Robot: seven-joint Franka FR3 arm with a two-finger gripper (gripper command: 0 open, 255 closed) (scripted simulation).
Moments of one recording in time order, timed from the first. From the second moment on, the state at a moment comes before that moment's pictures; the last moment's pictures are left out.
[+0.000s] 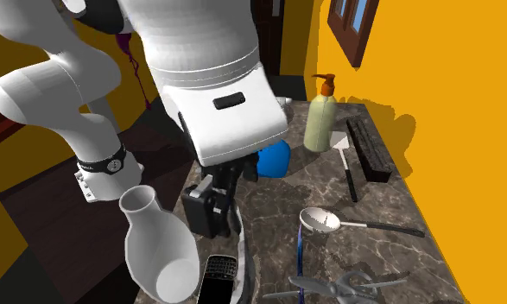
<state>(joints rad) 0.10 -0.13 -0.14 -2.16 0.09 2.06 -0.33</state>
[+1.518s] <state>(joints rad) 0.11 0.50 -0.08 -1.72 0.16 2.22 -0.65</state>
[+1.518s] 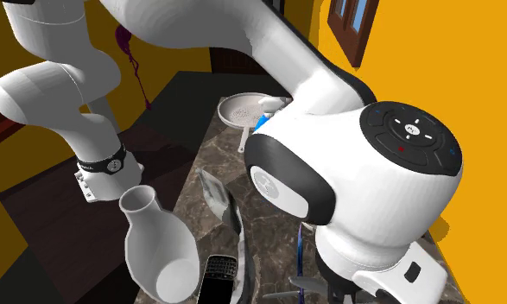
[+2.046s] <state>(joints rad) 0.11 0.51 -0.08 -1.73 0.16 2.23 -0.65</state>
